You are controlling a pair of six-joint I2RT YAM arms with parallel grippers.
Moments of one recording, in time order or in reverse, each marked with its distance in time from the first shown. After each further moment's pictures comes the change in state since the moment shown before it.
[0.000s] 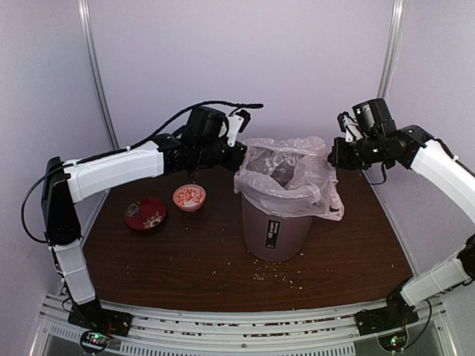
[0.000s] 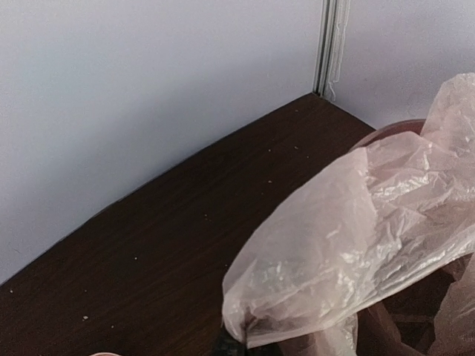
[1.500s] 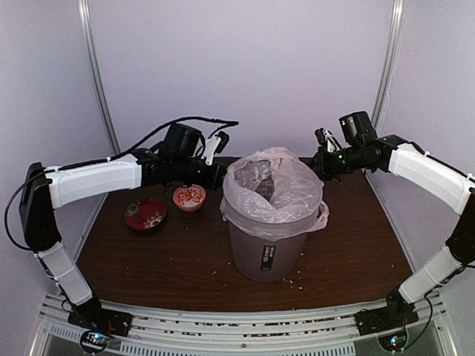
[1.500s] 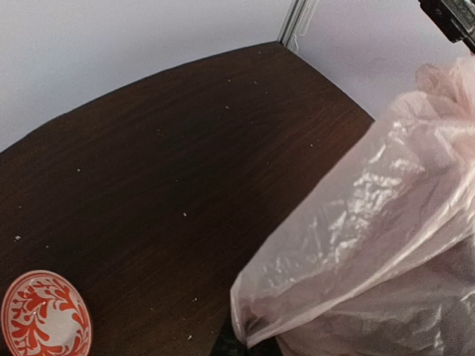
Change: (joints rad) left arm 0.085 -0.179 -0.309 0.005 0.283 -0.174; right arm -0.059 0.139 -0.085 0.193 -0.496 0.081
